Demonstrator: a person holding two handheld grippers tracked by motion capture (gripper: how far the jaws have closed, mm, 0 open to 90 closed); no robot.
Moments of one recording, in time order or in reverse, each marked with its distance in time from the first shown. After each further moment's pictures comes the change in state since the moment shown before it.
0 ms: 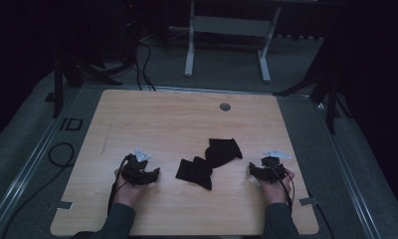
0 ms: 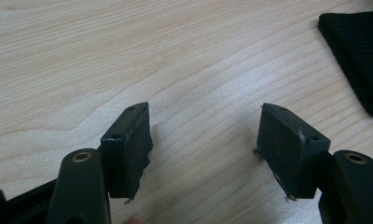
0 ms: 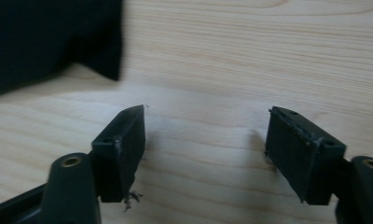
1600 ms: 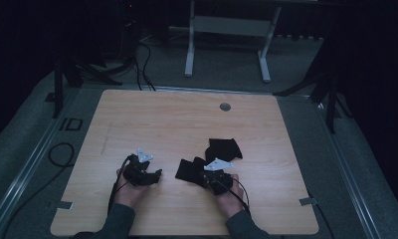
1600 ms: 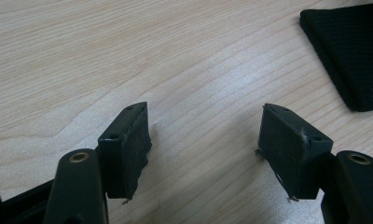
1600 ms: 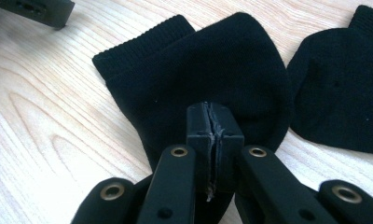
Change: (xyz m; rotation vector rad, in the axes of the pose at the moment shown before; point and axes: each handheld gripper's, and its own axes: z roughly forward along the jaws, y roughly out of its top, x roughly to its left) left arm -0.004 0.001 0.001 0.005 -0.032 0.028; right arm 0.162 -0.001 -0.006 -0.029 0.359 -0.329
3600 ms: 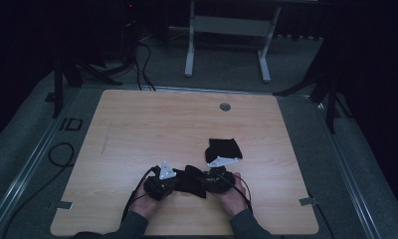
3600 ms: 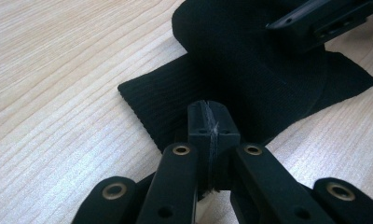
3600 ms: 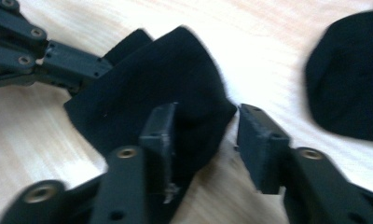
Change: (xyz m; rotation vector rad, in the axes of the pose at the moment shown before) left arm -0.068 -0.002 -0.002 -0.038 -0.215 0.215; right arm -0.009 0.004 -0.006 0.045 0.143 0.071
